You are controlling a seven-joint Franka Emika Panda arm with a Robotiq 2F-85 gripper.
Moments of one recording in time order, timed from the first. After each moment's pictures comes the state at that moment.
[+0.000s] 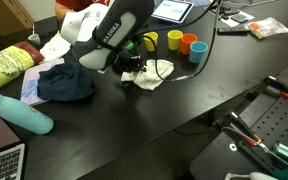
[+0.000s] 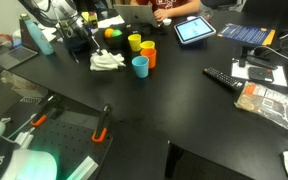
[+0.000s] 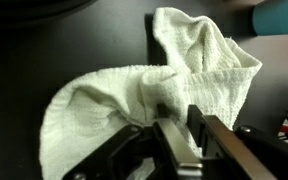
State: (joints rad) arm 0.41 1.20 0.13 -1.05 -0.57 1.69 -1.70
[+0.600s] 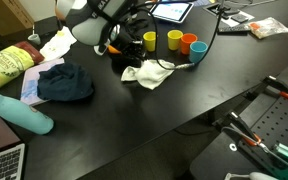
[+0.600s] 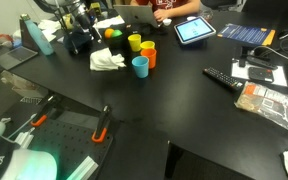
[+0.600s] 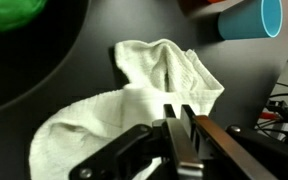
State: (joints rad) arm 0.36 1.09 0.13 -1.10 -0.52 1.63 -1.68
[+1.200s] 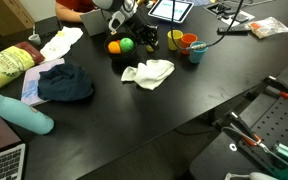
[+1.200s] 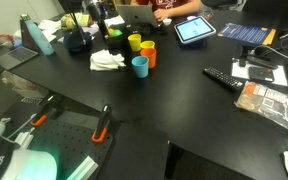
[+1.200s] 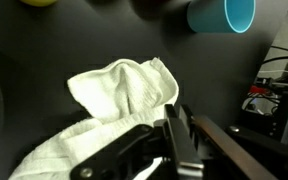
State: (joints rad) arm 0.21 0.96 0.14 -1.25 -0.39 1.66 -1.66
